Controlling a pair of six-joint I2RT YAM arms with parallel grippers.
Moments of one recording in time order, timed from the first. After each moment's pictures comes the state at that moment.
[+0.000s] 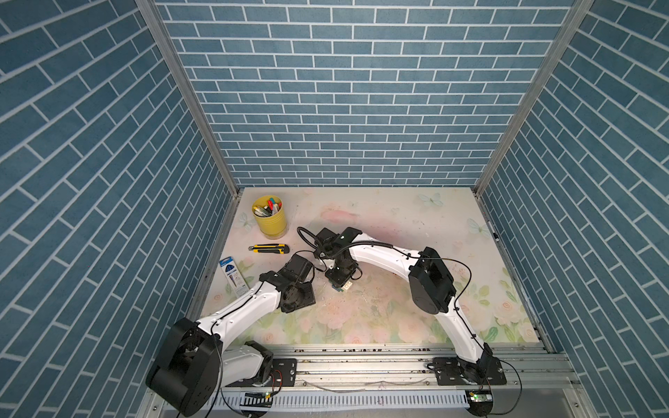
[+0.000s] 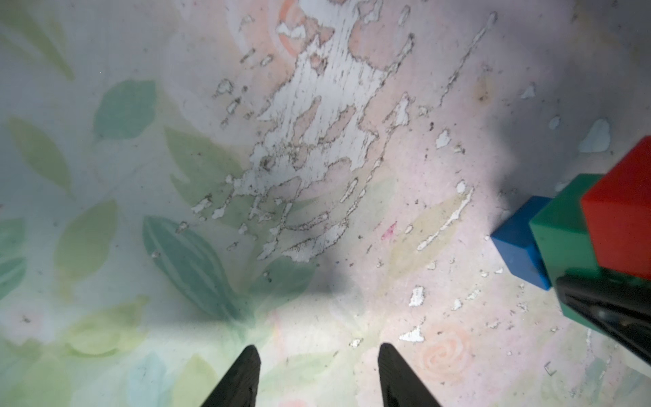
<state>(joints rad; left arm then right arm) -0.49 1.21 0.62 -0.69 0.02 -0.77 1.02 2.31 2.00 -1.15 -0.11 0.03</state>
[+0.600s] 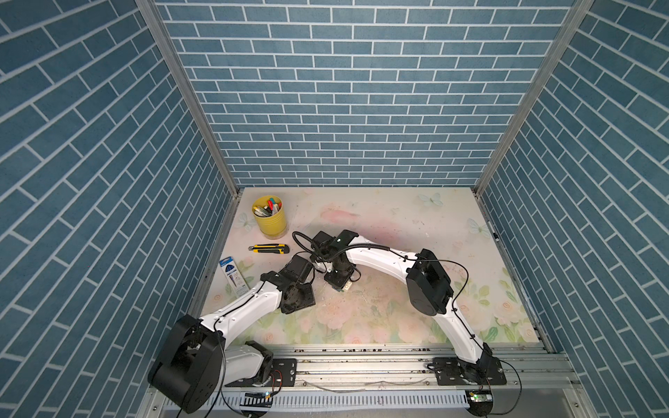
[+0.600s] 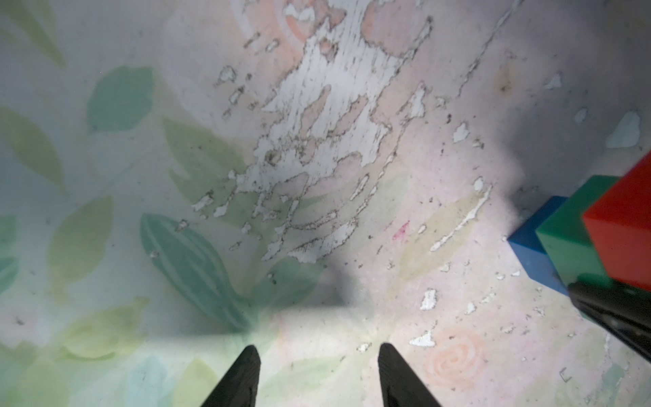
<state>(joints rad) -0.49 1.23 0.61 -0.68 0.02 -0.77 1.05 2.32 2.00 -1.16 -0.05 -0.06</state>
